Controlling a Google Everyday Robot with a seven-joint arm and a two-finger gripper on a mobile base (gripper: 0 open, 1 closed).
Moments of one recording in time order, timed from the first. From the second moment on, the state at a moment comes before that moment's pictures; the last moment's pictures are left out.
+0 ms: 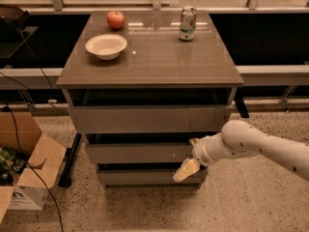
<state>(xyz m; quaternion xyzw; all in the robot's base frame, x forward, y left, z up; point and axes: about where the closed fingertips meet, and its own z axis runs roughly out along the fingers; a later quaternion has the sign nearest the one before) 0.556 -0.126 0.528 -0.48 0.81 0.21 0.26</state>
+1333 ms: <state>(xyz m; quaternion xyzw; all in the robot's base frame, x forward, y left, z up) 0.633 -0.135 0.468 -0.44 0.82 0.19 0.30</state>
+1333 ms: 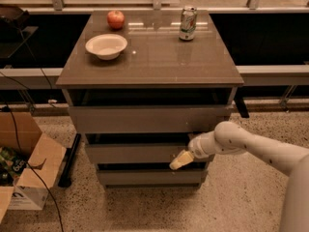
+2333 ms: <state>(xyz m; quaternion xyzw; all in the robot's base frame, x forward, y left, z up) 0.644 -0.131 0.430 -0.45 0.83 0.20 0.24</state>
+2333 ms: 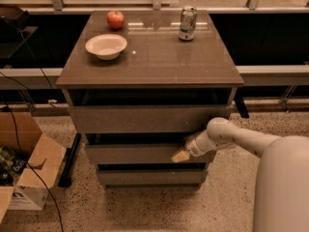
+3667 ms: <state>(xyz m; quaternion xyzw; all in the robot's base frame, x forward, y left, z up) 0.630 -0.123 0.431 -0.47 0.83 0.20 0.22</state>
